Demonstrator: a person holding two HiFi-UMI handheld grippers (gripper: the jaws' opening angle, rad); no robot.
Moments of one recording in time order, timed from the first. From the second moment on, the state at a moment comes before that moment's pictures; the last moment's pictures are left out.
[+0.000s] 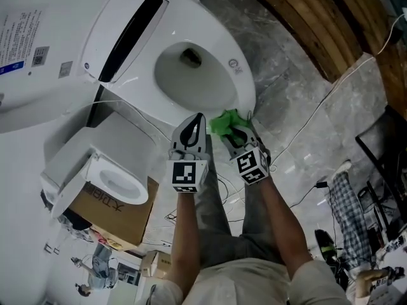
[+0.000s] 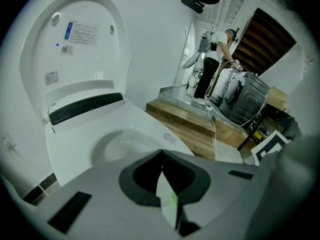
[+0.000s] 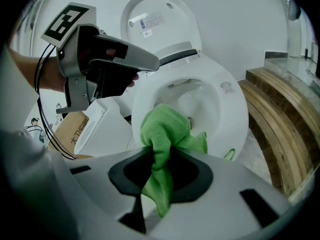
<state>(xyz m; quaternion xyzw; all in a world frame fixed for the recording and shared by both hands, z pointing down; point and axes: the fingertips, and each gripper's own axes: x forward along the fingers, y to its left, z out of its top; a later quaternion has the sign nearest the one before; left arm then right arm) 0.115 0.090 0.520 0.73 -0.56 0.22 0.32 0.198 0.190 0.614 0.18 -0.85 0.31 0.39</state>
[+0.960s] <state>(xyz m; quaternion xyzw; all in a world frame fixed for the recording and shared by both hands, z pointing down) 0.157 0.073 0.533 0.75 -0.53 0.23 0.34 0.249 0.147 0.616 0.27 -0.82 0.33 0.38</state>
